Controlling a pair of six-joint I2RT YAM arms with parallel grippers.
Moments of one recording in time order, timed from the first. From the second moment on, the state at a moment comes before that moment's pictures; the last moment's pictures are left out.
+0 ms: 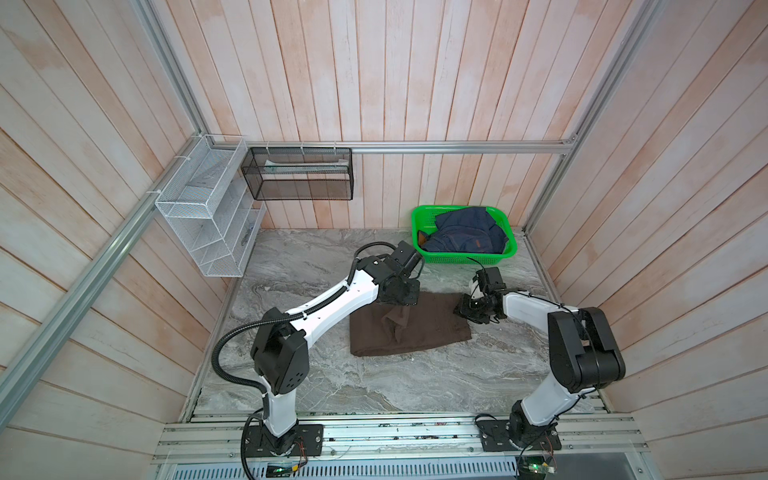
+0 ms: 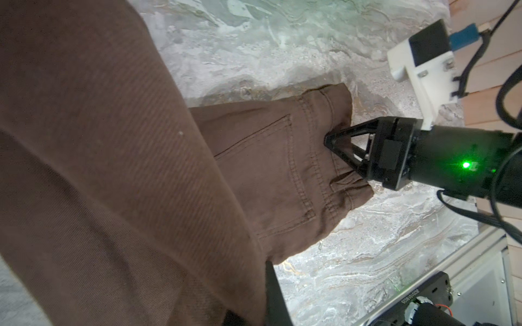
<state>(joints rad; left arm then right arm) -0.79 1.90 1.74 -0.89 0.08 -0.51 0.18 1.68 0.89 -0.36 -0.25 0.47</state>
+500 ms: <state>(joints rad) -0.91 2.20 2.12 -0.92 0.16 -0.54 0.16 1.67 0.87 -0.32 -0.32 0.47</state>
